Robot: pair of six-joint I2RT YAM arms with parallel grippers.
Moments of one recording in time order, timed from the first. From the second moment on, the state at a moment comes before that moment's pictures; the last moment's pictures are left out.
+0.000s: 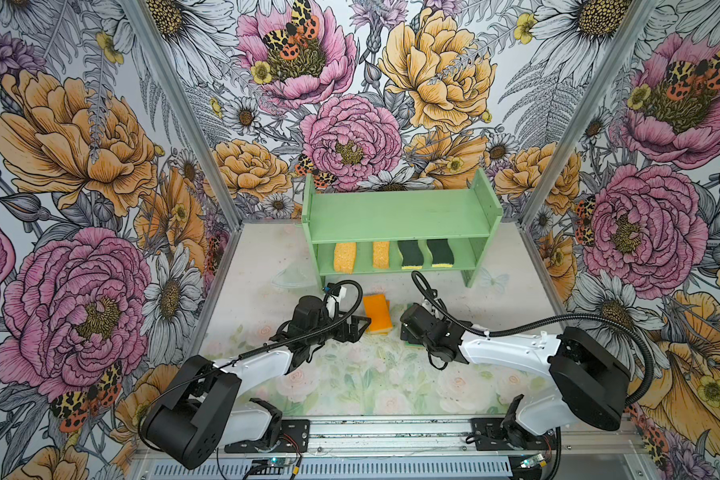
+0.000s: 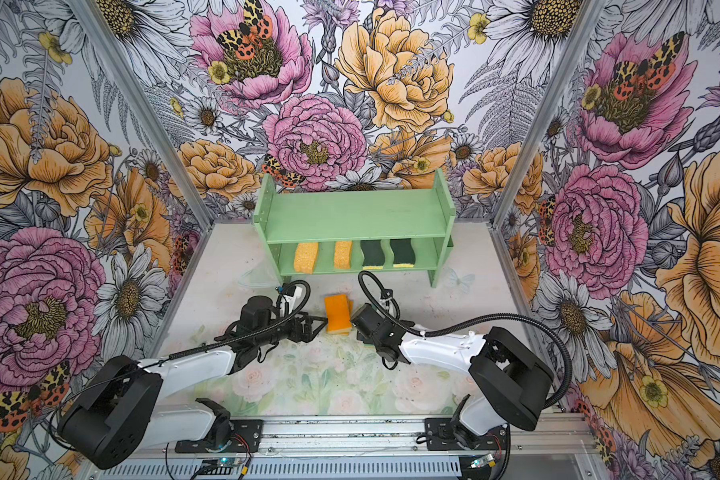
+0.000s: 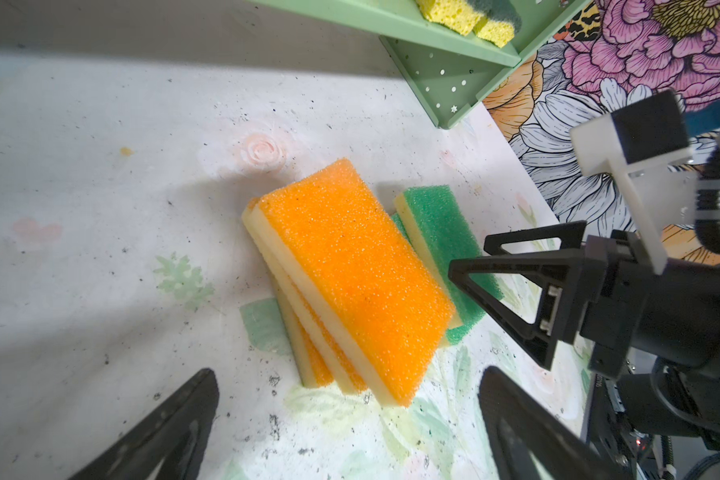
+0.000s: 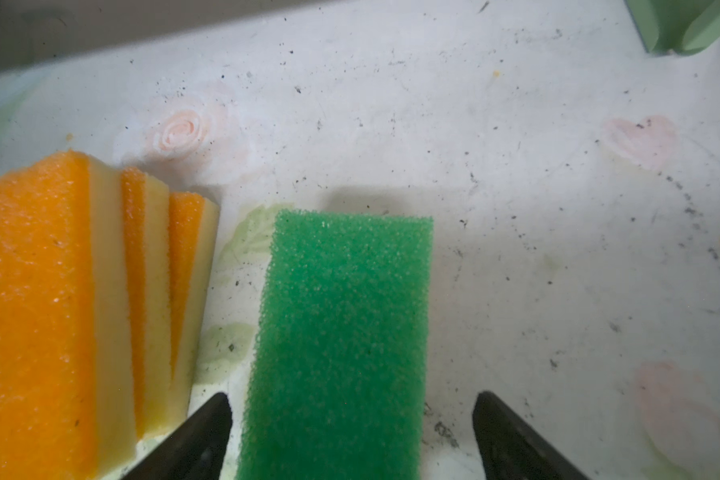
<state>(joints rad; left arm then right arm) -0.47 1.28 0.39 0.37 0.41 -0.40 0.88 1.49 0.75 -0.32 0.45 0.86</state>
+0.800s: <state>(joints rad) -0.47 1.28 0.39 0.33 0.37 -0.37 0.89 1.55 0.79 -0.33 0.45 0.86</state>
